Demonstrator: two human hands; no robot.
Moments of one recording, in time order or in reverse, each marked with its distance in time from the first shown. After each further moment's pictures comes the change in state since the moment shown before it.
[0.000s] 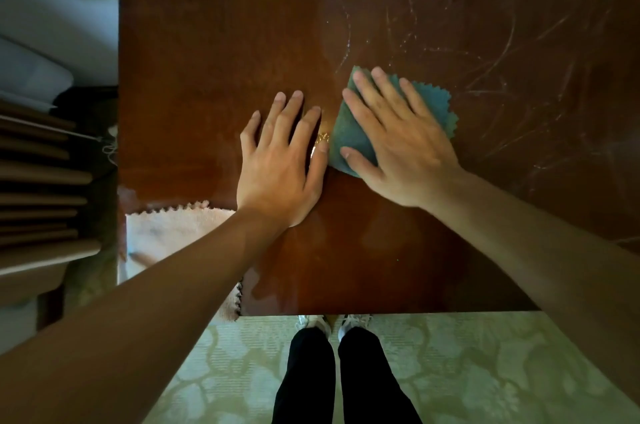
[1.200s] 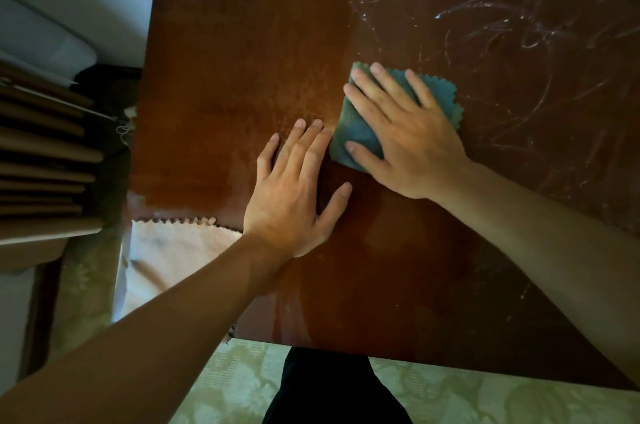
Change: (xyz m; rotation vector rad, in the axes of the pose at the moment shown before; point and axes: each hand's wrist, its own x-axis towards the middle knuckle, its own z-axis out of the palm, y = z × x) left_hand 0.001 -0.001 -0.001 -0.072 0.000 -0.020; right_hand 0.064 0.025 -0.009 0.005 0.041 -0.164
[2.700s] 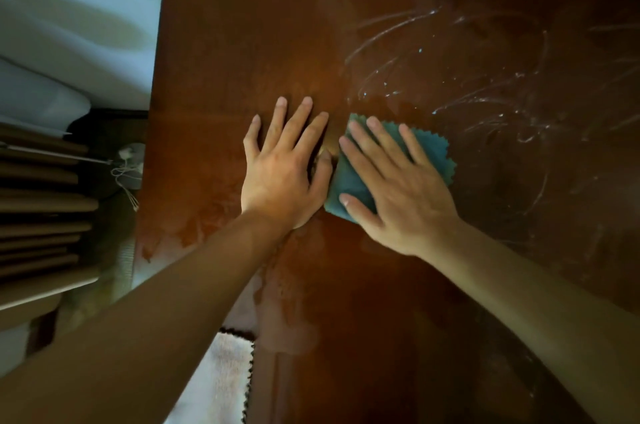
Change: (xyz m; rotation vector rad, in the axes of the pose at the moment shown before) left_hand 0.141 -0.044 -0.018 0.013 -0.019 -0.072; right_hand 0.050 0.018 -0.005 -0.002 -0.003 0.058
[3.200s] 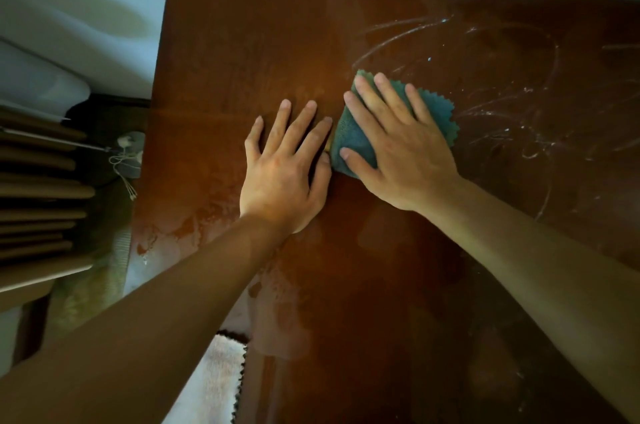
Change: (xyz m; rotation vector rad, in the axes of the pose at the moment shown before) left_hand 0.000 -0.003 0.006 -0.014 0.064 0.005; right_hand 0.053 0.027 -0.014 -0.004 -0.048 0.024
